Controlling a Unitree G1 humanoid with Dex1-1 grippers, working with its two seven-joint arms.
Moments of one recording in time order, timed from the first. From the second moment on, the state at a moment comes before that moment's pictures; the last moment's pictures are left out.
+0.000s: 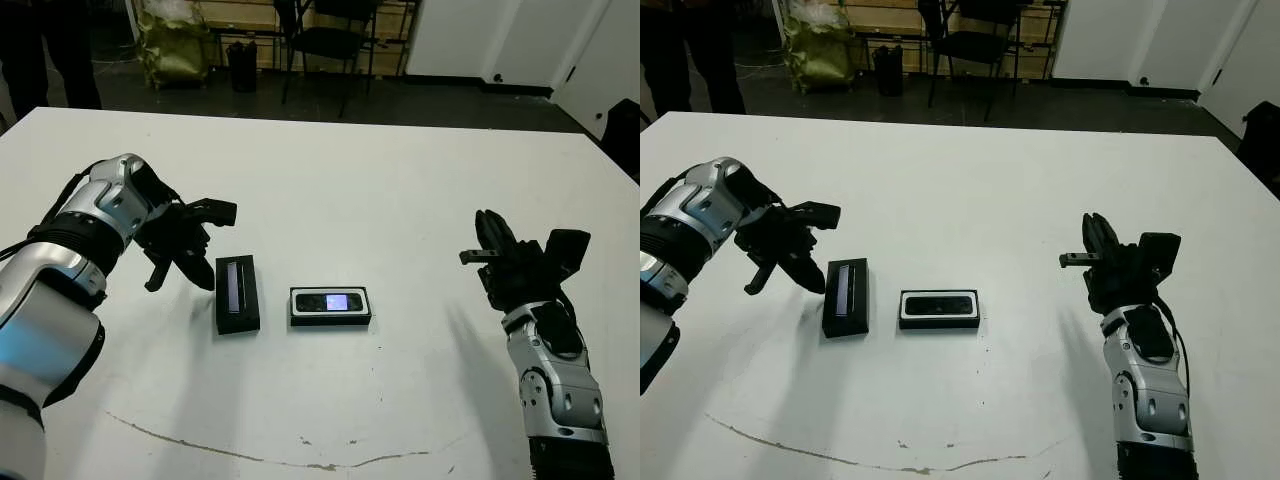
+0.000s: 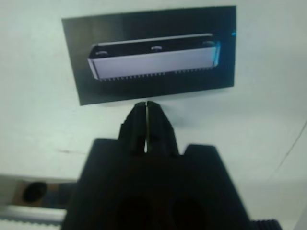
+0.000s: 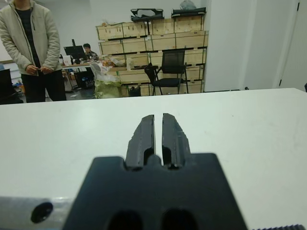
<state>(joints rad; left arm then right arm) -1.04 0.57 -0.65 1.02 0.22 0.07 -1.61 -0.11 -0.21 -0.18 -0.01 0.26 0.12 0.20</state>
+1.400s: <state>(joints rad) -1.14 0.40 -0.57 1.27 0.45 -0.02 -1.42 -0.08 -0.21 -0.18 -0.08 0.26 0.17 0.17</state>
